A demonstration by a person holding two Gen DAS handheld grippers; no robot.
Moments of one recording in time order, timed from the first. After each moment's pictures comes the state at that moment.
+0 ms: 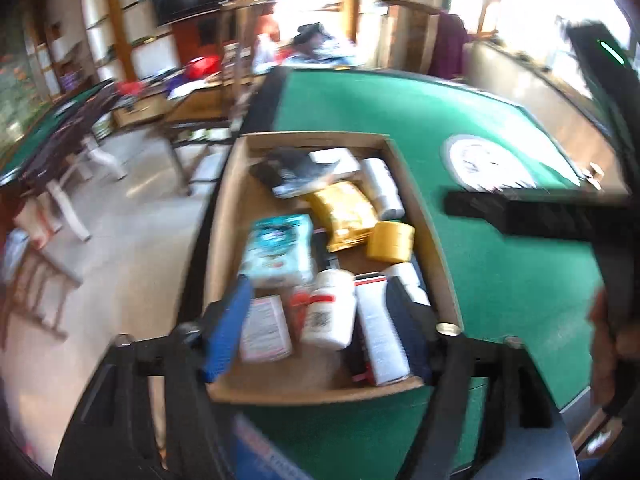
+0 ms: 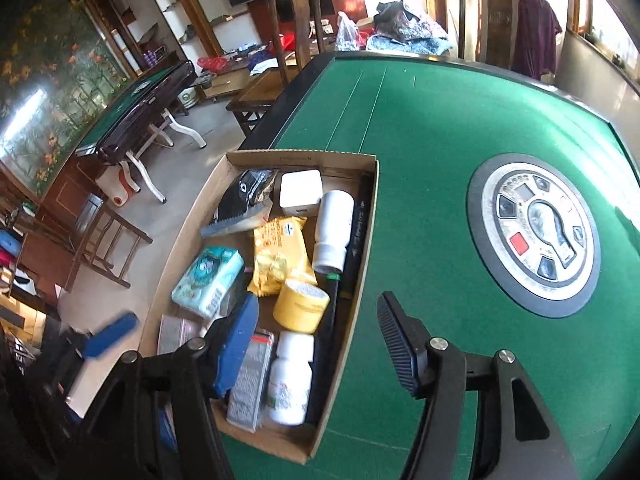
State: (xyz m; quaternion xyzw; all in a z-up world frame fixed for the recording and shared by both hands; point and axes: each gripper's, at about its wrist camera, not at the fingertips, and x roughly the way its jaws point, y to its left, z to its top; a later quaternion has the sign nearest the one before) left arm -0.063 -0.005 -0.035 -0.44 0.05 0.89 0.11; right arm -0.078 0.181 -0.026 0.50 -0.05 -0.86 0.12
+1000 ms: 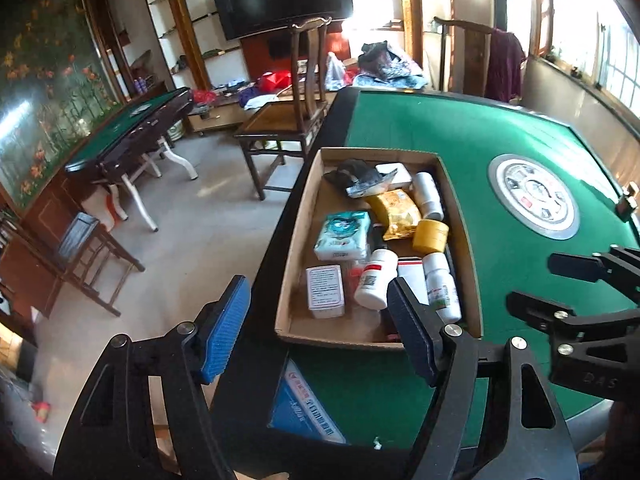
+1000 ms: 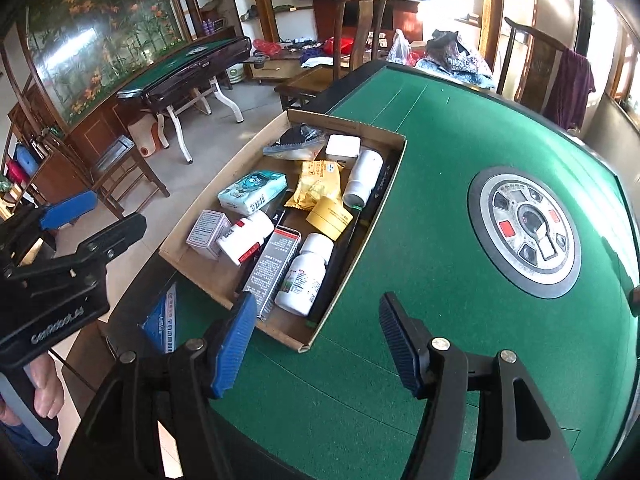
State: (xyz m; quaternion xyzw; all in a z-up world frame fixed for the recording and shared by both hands) left arm 0.008 -0.013 0.002 -0.40 0.07 0.91 0.00; right arm 0.008 0.174 -0.017 0.48 0.04 -0.86 0.18
